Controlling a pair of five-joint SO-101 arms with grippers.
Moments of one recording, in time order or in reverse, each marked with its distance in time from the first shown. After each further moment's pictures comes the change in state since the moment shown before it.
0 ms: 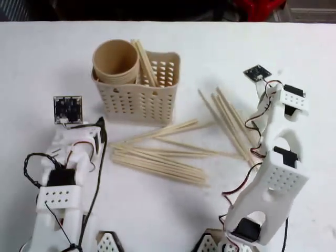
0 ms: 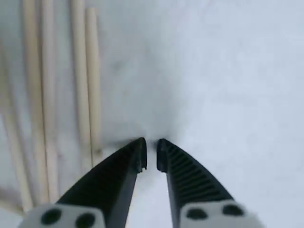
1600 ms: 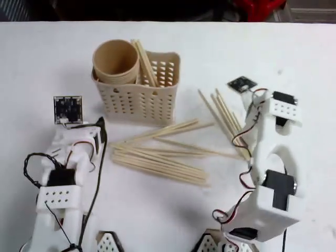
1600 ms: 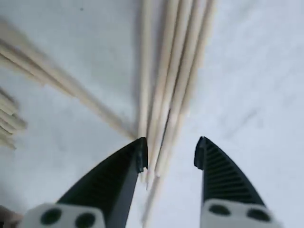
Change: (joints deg) left arm 0.0 0.0 0.0 0.0 0.0; right arm -7.0 -28.4 23.5 9.4 -1.4
